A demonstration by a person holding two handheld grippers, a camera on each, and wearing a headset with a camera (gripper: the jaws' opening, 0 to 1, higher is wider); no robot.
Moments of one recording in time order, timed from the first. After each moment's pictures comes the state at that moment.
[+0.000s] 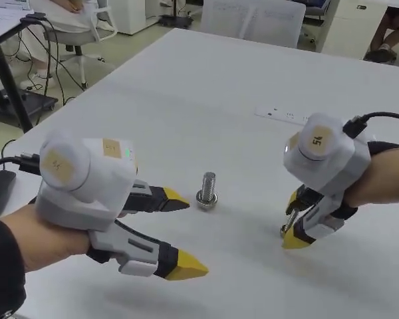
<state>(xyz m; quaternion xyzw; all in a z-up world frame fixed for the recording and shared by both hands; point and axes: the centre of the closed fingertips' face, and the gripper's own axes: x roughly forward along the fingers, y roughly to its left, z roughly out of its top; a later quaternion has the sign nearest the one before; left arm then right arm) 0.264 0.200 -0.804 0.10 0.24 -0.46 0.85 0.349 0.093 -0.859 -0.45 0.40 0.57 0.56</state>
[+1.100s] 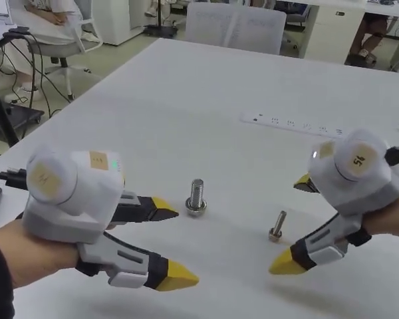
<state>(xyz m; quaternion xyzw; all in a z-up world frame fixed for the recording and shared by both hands) 0.263 0.199 -0.805 0.10 0.25 -0.46 0.85 0.348 0.089 -0.837 -0.35 0.32 0.55 0.68</state>
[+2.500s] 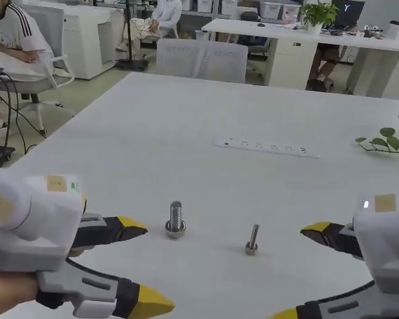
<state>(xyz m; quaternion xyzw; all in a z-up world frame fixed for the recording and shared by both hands) 0.240 0.210 -0.780 0.08 0.23 -0.45 0.86 0.259 0.066 -0.794 -0.21 0.27 0.52 0.78</state>
